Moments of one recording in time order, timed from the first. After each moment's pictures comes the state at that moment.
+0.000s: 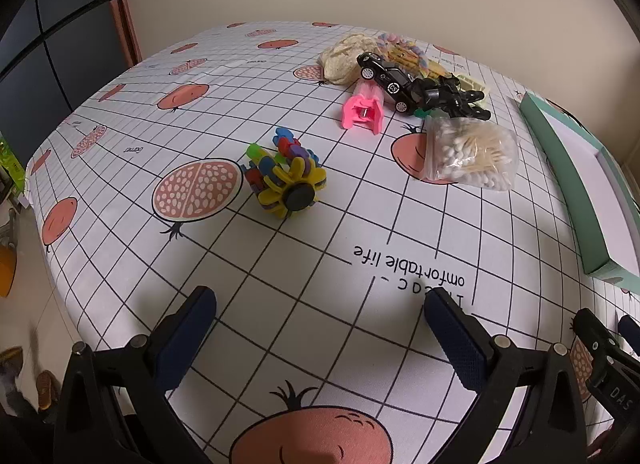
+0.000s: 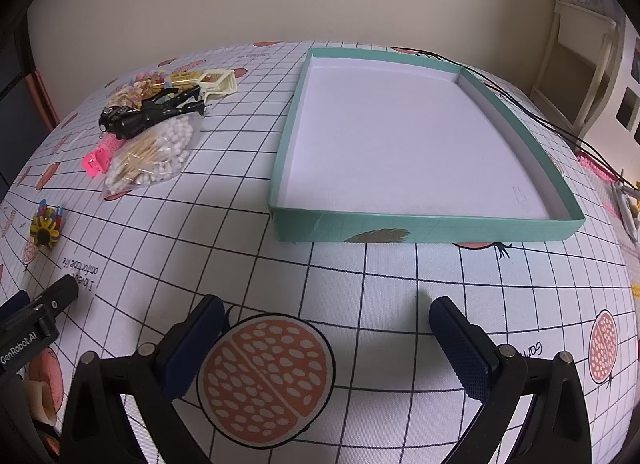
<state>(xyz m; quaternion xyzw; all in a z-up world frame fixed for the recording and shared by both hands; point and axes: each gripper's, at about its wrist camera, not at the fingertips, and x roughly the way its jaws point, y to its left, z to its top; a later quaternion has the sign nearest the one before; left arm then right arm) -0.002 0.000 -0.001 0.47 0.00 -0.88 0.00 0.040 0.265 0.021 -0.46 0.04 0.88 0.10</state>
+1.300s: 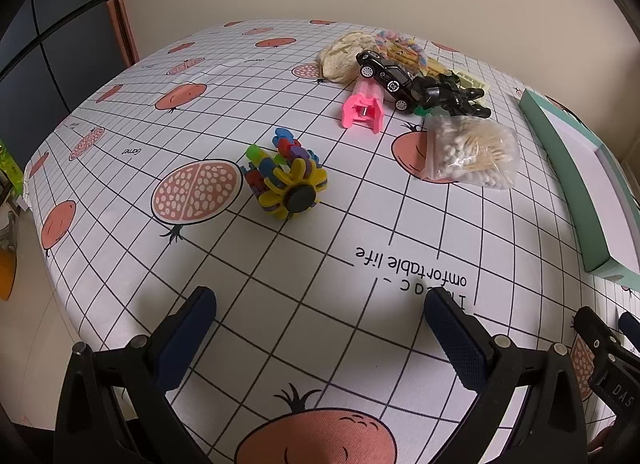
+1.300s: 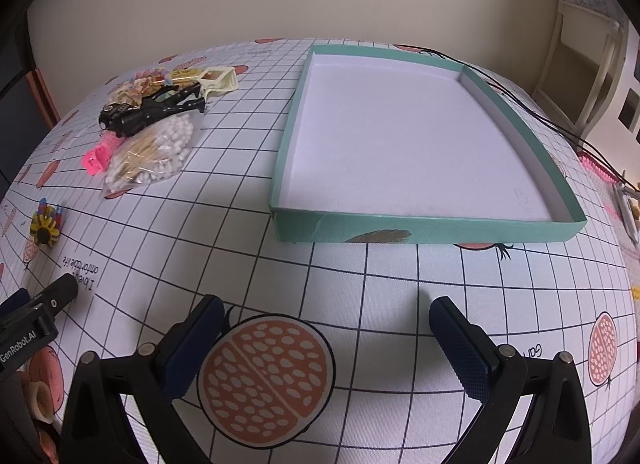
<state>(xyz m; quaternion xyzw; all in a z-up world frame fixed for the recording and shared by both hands) -0.005 -0.001 0.000 0.47 0.00 -0.88 0.00 0.037 0.265 0.021 -0.47 0.04 0.88 0.10</state>
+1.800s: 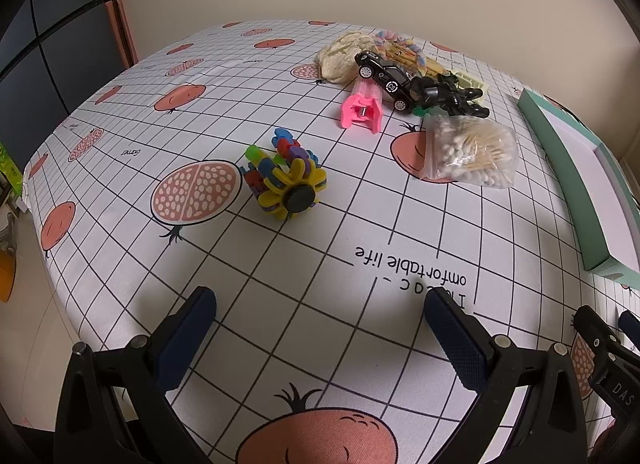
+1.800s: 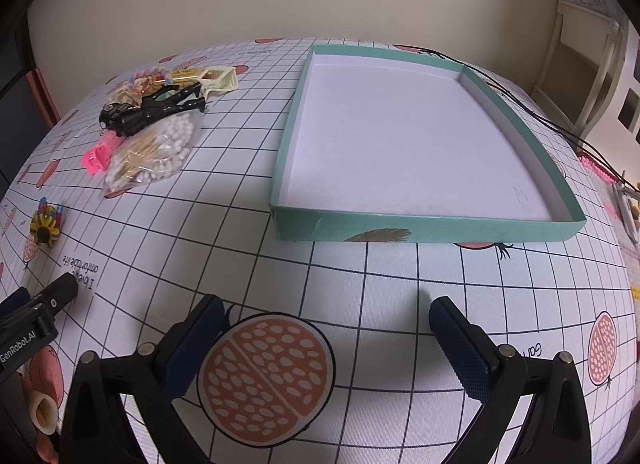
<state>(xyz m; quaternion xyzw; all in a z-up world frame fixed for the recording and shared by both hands) -0.003 -0.001 -0.001 0.47 0.00 -0.88 0.00 0.038 0.264 0.021 -0.47 0.04 0.88 0.10</state>
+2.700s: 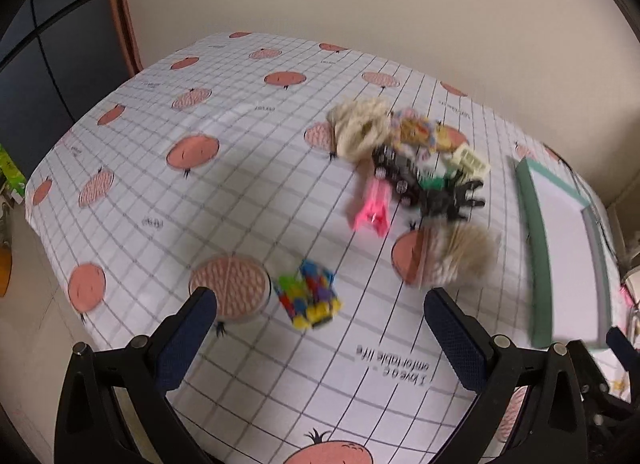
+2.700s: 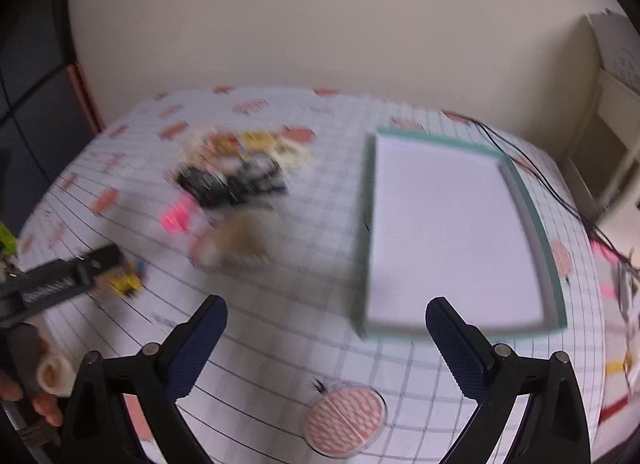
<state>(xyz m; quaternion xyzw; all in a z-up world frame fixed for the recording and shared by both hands) -0.066 -0.026 0.088 0.50 0.04 -0.87 -0.01 0.002 0.227 0.124 -0.44 0.02 0.90 0.02</state>
